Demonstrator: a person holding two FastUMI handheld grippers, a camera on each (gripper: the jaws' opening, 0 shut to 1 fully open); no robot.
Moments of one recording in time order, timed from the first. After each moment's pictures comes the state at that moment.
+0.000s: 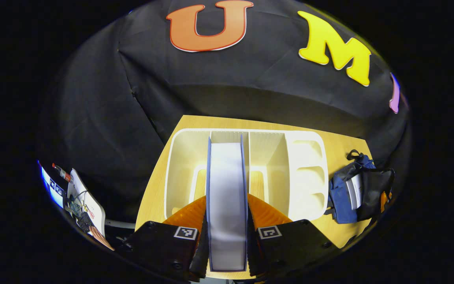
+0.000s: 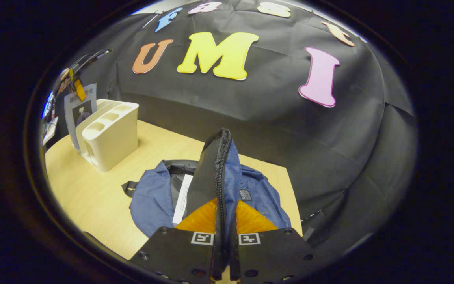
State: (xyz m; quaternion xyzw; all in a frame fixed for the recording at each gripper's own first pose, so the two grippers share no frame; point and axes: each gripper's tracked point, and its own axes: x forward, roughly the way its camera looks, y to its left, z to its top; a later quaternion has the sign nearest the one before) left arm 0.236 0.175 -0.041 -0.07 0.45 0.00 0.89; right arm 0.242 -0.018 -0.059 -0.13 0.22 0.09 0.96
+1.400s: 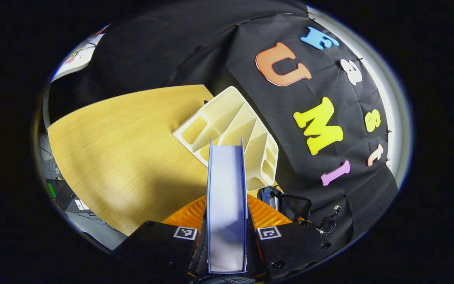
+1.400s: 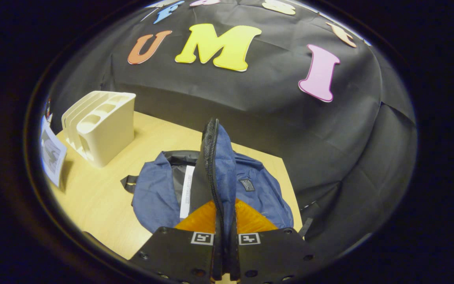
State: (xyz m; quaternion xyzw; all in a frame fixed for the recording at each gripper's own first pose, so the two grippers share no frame) left arm 0.012 0.168 -0.110 -0.50 0.29 -0.06 0.81; right arm 0.228 -0.001 -0.067 -0.14 0.26 0.05 0.96
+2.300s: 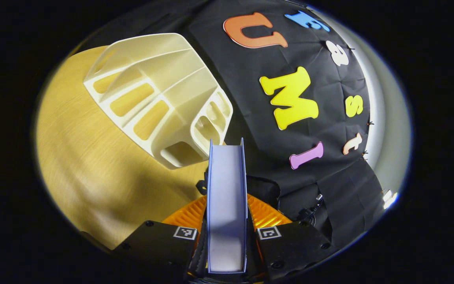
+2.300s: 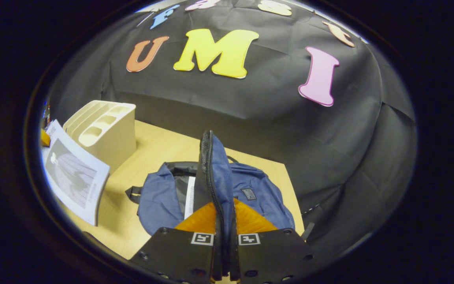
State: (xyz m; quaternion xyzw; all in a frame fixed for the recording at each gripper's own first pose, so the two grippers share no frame) left arm 0.100 -0.021 -0.061 -0.53 0.29 -0.21 0.76; right arm 0.239 0.003 -0.042 -0.12 0.24 0.06 0.96
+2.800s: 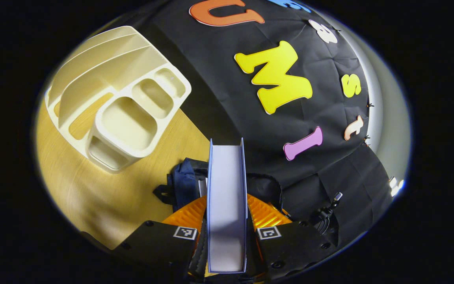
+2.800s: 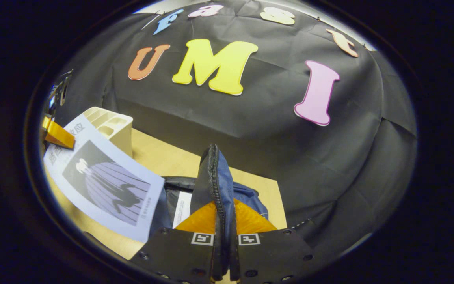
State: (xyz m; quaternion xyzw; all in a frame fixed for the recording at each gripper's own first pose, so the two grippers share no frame) left arm 0.173 -0.134 -0.026 -0.50 0.29 -0.25 0.78; right arm 0.257 -0.016 0.011 -0.14 0.19 0.07 0.97
